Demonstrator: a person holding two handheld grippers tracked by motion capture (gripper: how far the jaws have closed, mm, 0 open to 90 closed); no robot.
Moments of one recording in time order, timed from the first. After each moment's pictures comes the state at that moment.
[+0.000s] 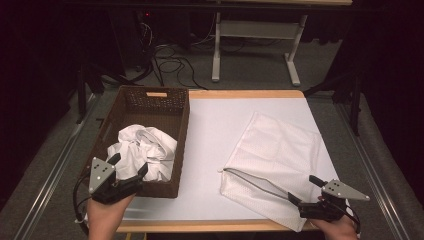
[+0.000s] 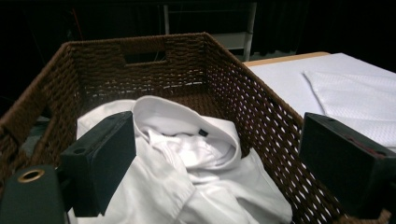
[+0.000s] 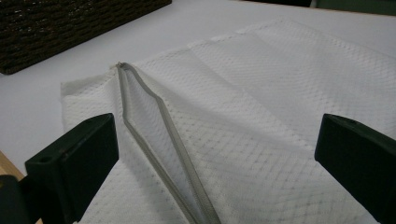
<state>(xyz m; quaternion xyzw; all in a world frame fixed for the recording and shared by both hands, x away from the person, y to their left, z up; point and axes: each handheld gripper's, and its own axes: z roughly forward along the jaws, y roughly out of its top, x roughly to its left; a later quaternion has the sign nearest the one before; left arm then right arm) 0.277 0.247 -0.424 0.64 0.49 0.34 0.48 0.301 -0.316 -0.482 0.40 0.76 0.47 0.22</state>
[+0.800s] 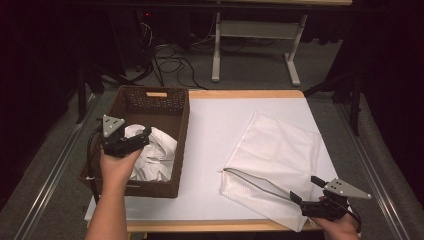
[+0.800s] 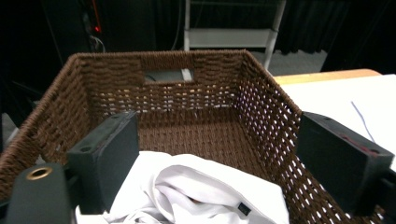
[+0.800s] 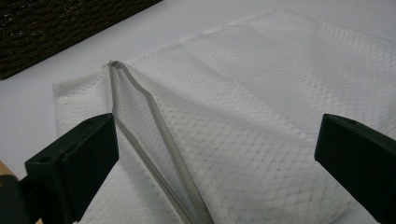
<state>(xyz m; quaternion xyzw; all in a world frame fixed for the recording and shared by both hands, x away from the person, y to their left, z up) 0.385 0.254 -0.406 0.62 0.54 0.33 0.45 0.305 -0.323 -0.487 0.42 0.75 0.47 0.20</state>
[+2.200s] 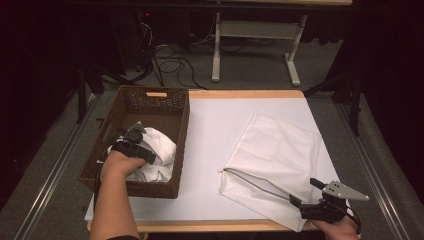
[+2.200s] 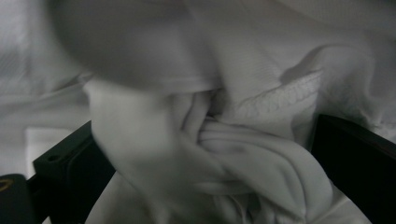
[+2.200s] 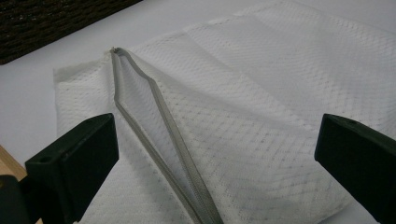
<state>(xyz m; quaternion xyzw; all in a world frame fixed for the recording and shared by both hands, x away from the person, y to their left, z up) 0.447 0.252 -0.479 0.77 0.63 0.06 0.09 0.301 -0.322 -0.492 0.41 0.76 0.46 0.20</state>
